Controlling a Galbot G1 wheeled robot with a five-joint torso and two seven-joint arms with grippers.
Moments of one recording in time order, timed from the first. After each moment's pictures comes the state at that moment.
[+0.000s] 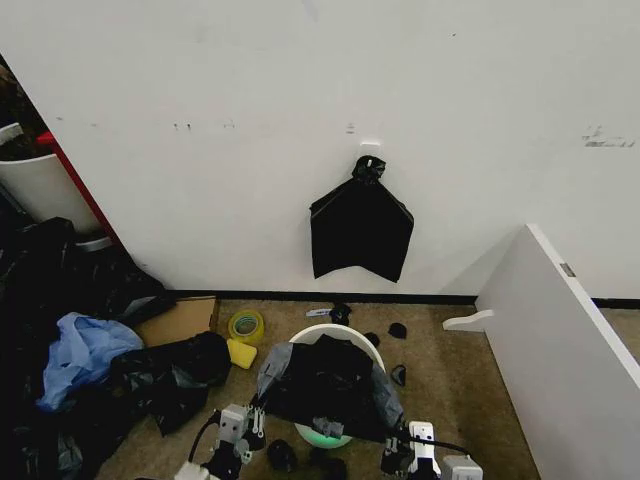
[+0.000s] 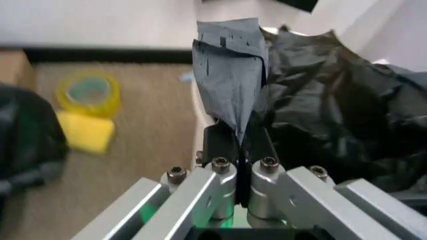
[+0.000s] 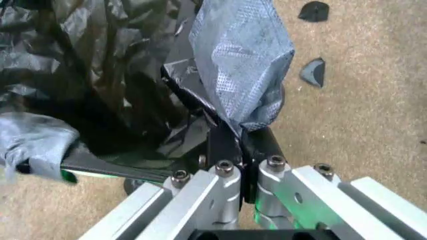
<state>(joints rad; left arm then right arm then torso) 1.73 -0.84 -0.11 -2.20 -0.57 0.00 -0.35 -1.73 0.96 -0.03 2.37 0.71 -0.30 0.75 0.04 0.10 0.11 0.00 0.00</state>
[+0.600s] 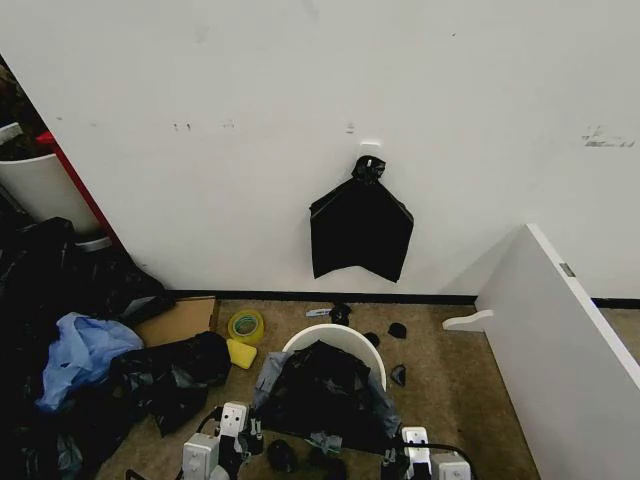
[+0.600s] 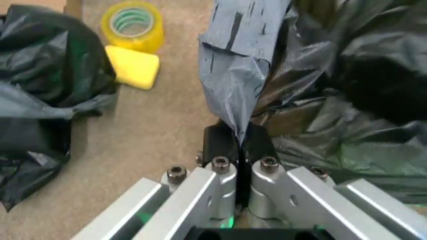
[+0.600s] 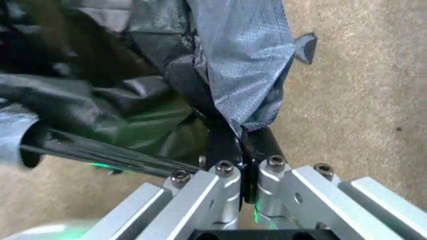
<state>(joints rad) 1.66 -0.85 -0.10 -2.21 -0.69 0.30 -0.58 -1.66 0.98 -0.04 2.30 0.73 -0.47 0.81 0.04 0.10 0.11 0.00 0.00</state>
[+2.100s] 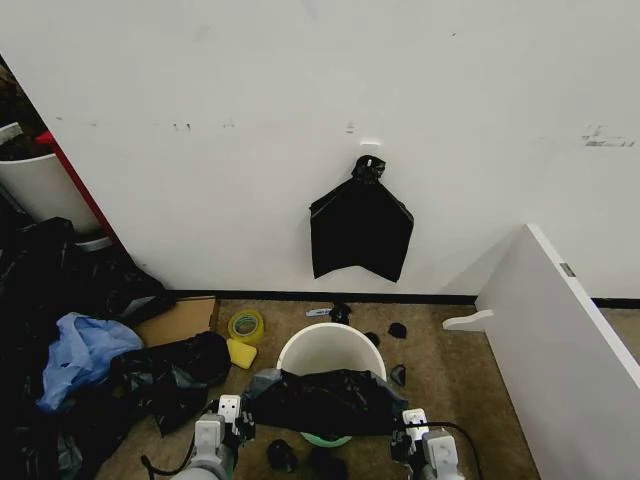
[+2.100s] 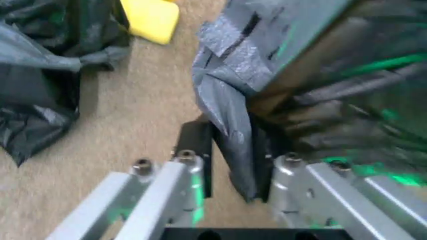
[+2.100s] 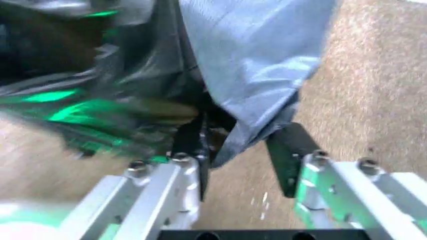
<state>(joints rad) 1.61 -0.89 -0.10 -2.18 -0.80 0.46 -0.66 -1.63 0.90 -0.01 2.34 0.75 -0.61 0.76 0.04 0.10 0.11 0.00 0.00</state>
